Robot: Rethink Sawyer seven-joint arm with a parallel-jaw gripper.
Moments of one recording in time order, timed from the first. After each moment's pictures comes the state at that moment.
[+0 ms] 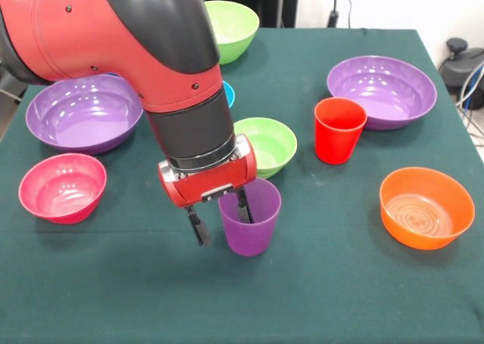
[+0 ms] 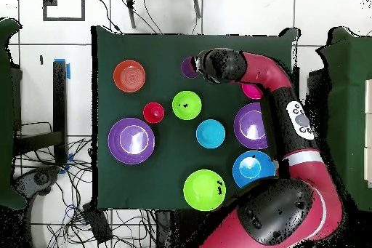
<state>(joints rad) -0.68 -0.24 0.67 1.13 -0.48 0.72 1.32</state>
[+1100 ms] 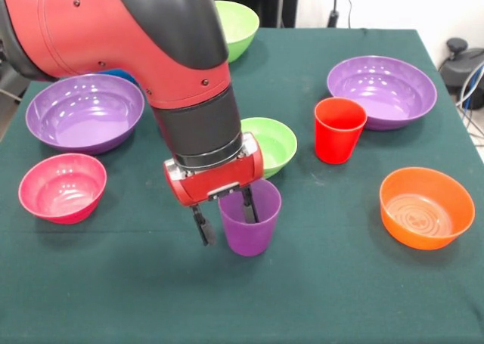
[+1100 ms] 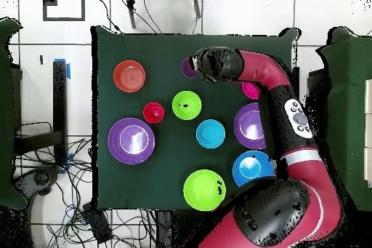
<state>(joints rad) -0.66 -0.26 0.67 1.13 -0.49 0.72 1.32</state>
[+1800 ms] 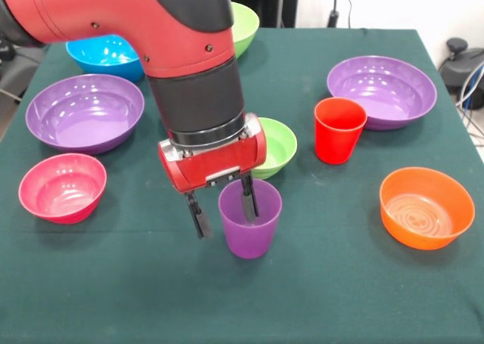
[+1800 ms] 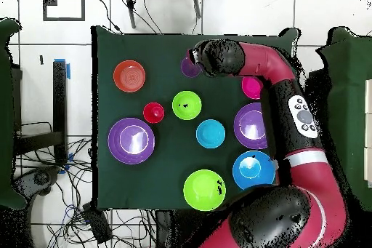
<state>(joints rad) -0.65 -0.33 0.67 1.14 -0.49 0.73 1.32</state>
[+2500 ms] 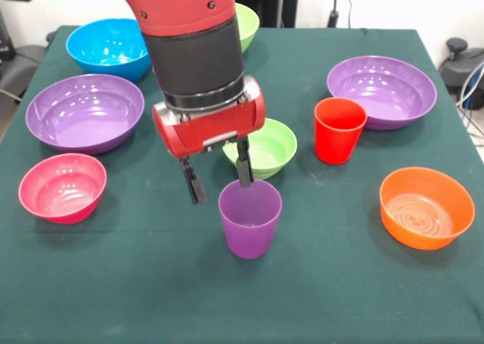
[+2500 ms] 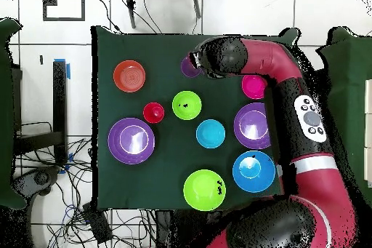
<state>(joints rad) -0.64 -0.41 0.65 1.18 -0.49 0.83 1.32</state>
